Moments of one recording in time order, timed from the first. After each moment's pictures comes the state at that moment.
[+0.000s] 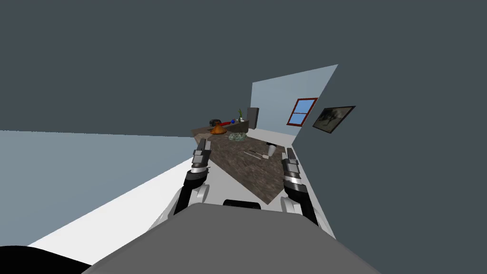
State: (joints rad) left arm 0.46 0.01 -0.02 -2.21 -0.12 -0.63 -0.10; right arm 0.54 0.04 0.02 -2.22 0.11 -0.45 0.14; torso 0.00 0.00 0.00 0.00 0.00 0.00
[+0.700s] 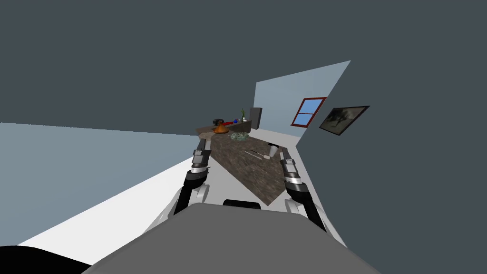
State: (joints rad) left arm 0.46 0.01 -0.02 -2.21 -0.12 -0.63 -0.10; right arm 0.52 -0.14 0.03 -2.20 0.08 -0.46 0.19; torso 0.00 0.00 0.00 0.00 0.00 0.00
